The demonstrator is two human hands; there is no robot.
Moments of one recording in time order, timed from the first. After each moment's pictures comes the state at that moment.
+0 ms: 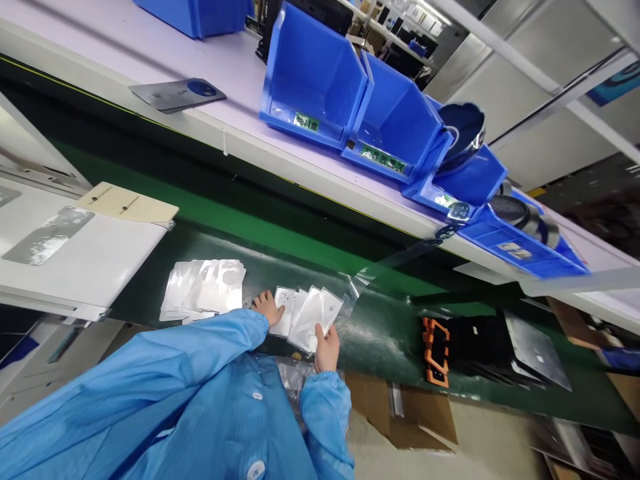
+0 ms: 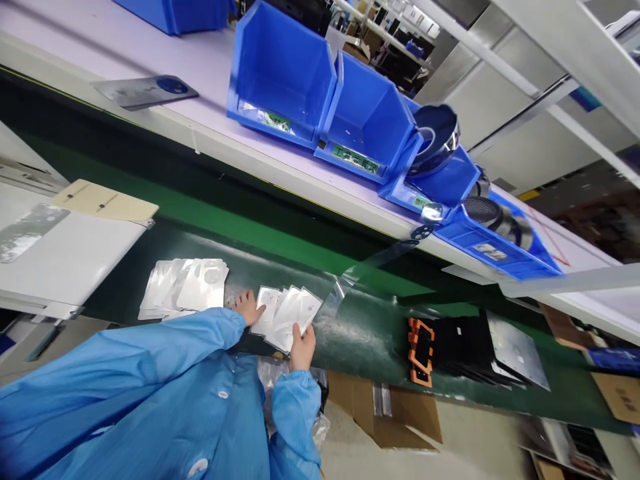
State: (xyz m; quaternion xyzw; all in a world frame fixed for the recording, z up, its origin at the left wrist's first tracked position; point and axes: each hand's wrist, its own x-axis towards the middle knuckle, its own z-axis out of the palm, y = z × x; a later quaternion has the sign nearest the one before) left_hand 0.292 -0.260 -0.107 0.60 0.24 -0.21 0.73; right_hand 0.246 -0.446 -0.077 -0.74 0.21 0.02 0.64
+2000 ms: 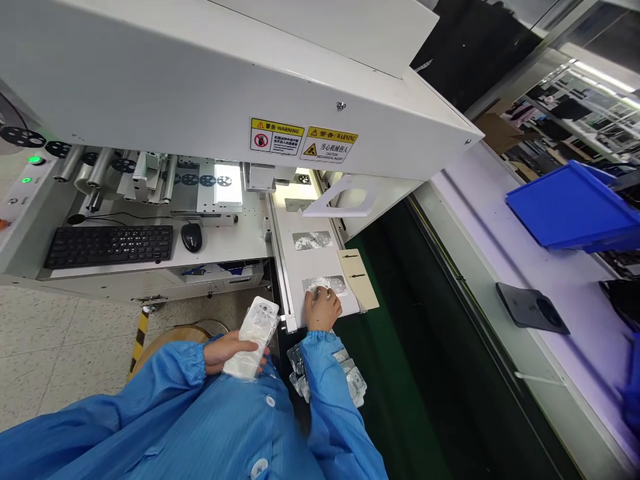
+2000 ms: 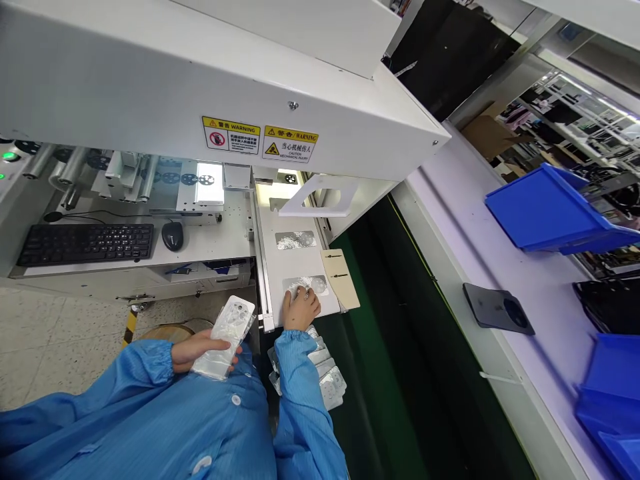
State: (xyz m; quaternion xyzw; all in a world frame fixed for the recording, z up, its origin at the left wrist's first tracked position) left_hand -0.001 0.050 -0.054 0.12 0.40 0.13 0.90; right_hand 0.254 0.089 -0.088 -0.85 -0.50 0.03 0.16
